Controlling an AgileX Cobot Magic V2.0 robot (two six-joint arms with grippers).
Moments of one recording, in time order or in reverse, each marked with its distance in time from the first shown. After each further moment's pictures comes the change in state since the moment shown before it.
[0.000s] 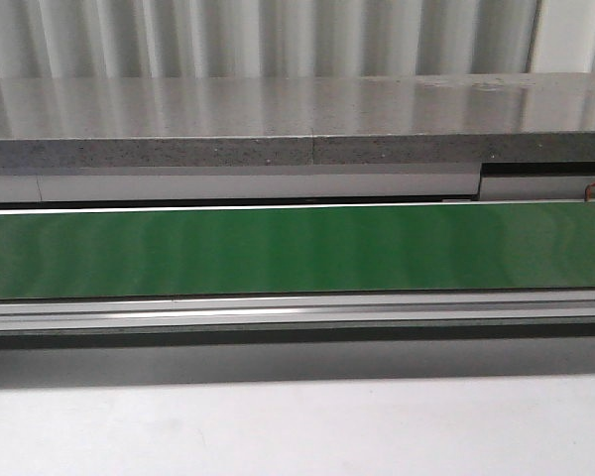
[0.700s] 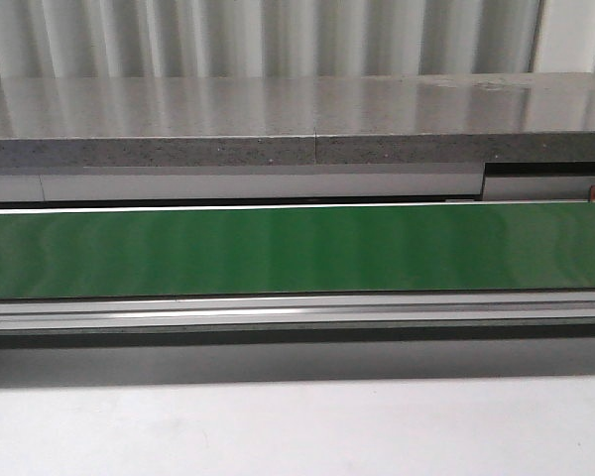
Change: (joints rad) left arm 0.000 0.000 0.000 0.000 0.000 0.000; right arm -0.072 0.408 -0.303 -0.240 0.122 0.142
